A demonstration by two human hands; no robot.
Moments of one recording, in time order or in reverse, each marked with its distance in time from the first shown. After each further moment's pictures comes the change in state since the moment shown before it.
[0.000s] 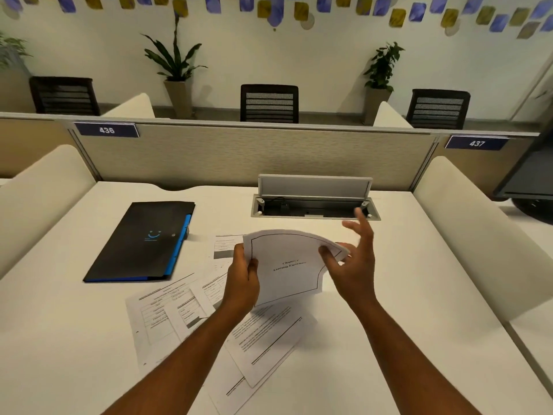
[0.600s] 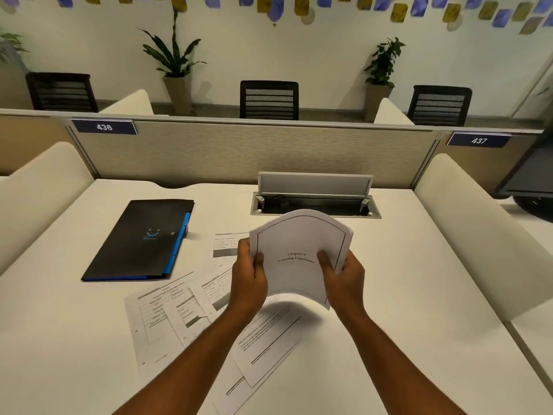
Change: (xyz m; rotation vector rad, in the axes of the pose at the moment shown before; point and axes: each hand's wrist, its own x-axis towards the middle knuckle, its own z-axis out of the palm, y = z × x) left_hand -0.006 0.012 0.010 -0.039 0.079 0.068; right_hand -0.027 0.002 0.020 0.163 0.015 0.384
